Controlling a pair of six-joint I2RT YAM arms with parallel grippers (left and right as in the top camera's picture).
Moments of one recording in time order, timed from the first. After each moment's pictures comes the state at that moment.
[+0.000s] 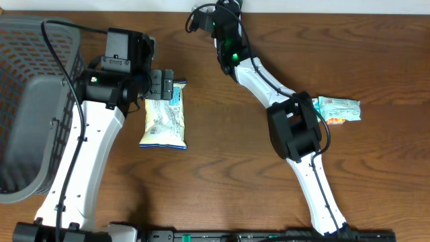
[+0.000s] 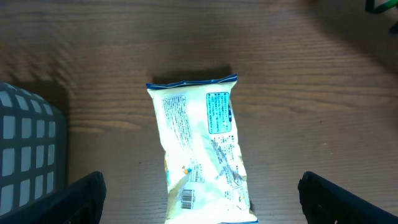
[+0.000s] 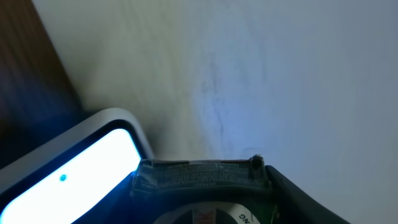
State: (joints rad) left arm -0.16 1.49 1.47 -0.97 -0.01 -0.06; right arm 0.48 2.60 2.17 0.22 0.42 -1.25
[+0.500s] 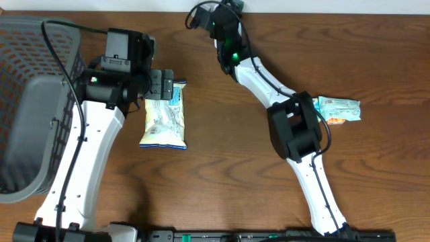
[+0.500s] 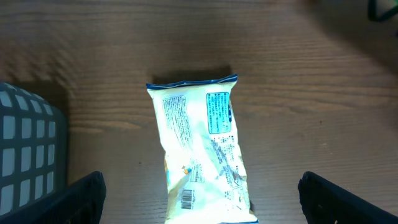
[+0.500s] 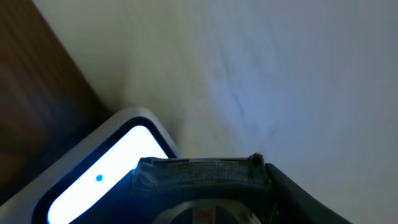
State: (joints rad) left arm -0.16 1.49 1.47 -0.97 -0.01 -0.06; right arm 0.48 2.58 2.16 0.13 0.42 -0.98
